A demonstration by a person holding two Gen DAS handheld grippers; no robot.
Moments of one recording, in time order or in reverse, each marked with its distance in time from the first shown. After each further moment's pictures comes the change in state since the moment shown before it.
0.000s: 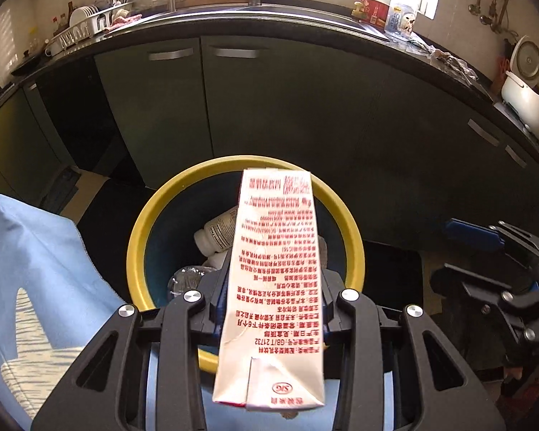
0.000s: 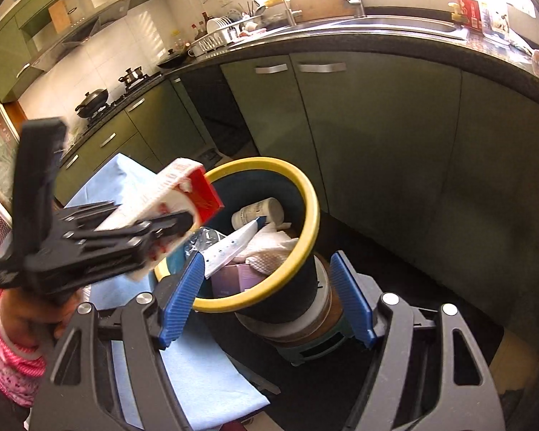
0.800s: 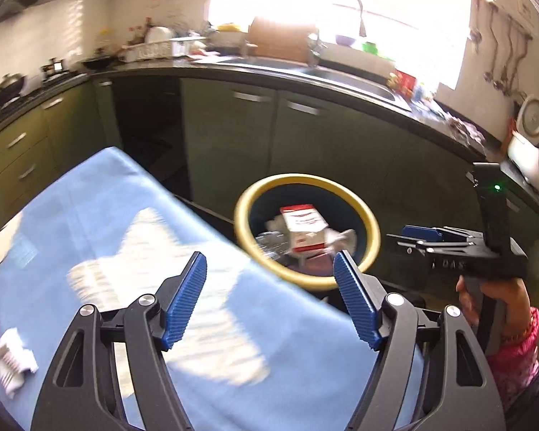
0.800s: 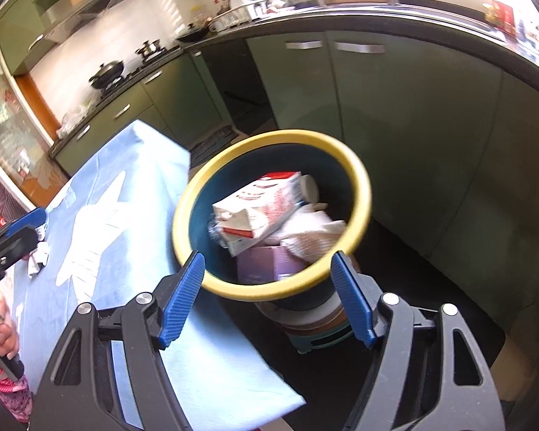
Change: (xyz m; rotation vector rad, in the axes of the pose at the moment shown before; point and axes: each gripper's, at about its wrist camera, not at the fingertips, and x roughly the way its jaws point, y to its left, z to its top) left arm -0.169 0.064 -0.126 -0.183 -0.246 0.122; right arm 0.031 0.044 -0.008 -0.088 0.091 0.047
